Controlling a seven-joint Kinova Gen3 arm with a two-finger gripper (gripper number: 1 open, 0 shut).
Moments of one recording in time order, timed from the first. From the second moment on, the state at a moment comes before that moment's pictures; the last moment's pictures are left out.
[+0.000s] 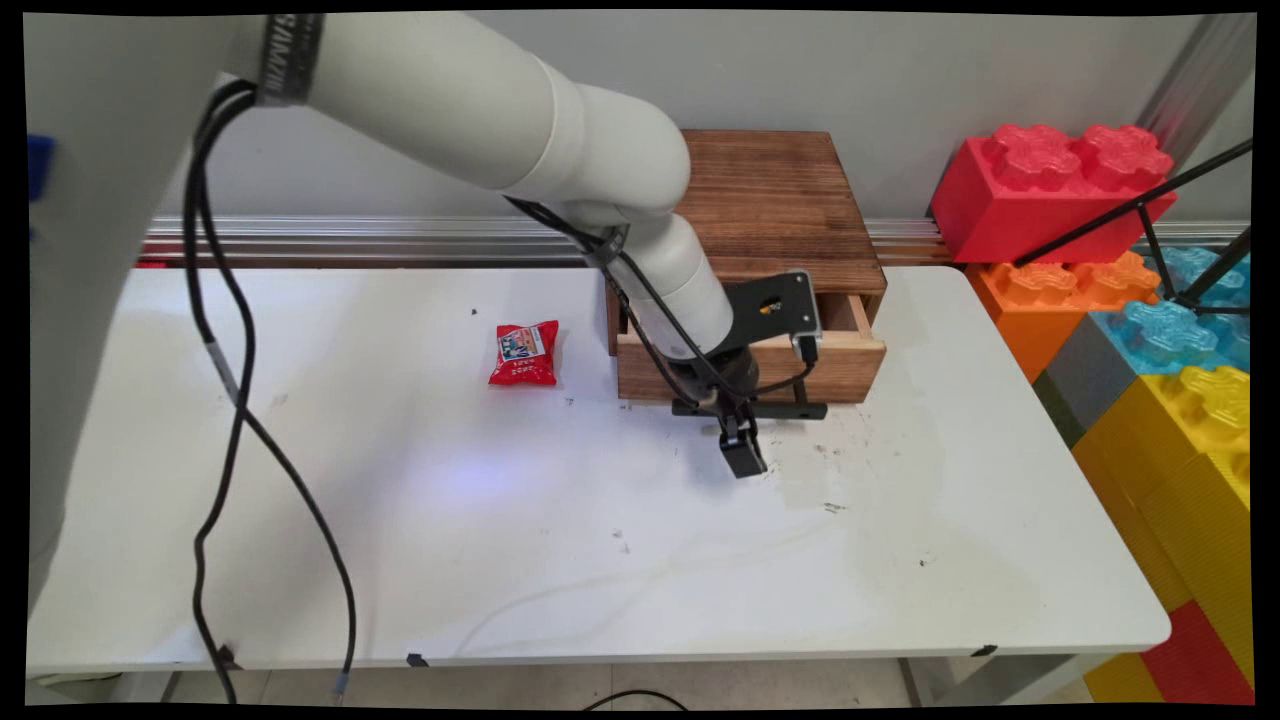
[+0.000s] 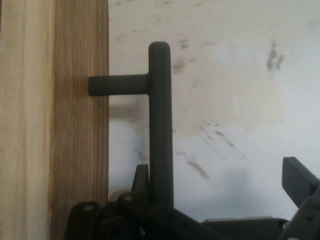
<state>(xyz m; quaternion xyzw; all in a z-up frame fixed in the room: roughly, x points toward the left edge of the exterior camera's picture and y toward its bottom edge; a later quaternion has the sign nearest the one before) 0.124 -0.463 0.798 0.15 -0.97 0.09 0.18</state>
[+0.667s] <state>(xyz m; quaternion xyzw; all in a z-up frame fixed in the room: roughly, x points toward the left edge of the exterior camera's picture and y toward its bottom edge) 0.114 -0.415 0.797 0.13 -0.97 0.07 0.19</state>
